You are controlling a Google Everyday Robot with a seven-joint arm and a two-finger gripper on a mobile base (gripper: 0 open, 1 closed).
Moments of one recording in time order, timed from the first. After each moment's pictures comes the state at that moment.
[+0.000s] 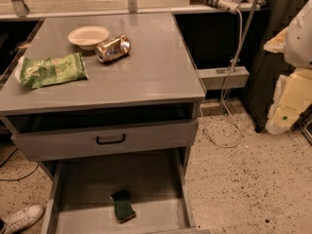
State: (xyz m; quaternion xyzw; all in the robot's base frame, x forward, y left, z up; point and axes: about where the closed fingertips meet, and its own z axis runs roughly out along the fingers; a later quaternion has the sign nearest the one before) arm 0.438 -0.217 0.976 -0.60 0.78 -0.03 0.16
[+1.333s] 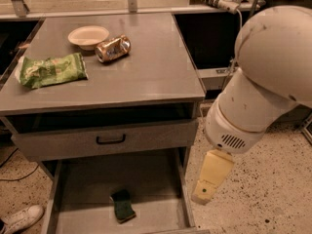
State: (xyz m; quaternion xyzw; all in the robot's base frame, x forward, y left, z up) arm 0.375 -0.107 0.849 -0.58 0.81 0.06 0.10
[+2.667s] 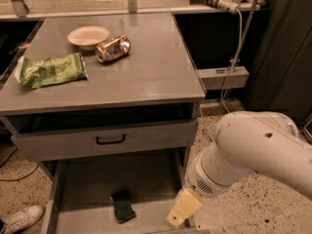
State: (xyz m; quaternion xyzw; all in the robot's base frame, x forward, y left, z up) arm 0.364 -0.082 0.710 -0.46 0.87 0.13 0.12
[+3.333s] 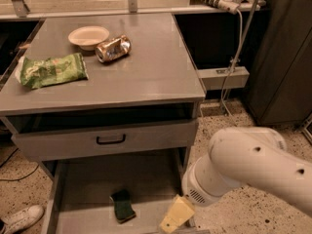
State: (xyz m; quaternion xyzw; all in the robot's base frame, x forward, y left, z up) arm 0.359 -0.069 0.684 -0.46 0.87 0.14 0.13
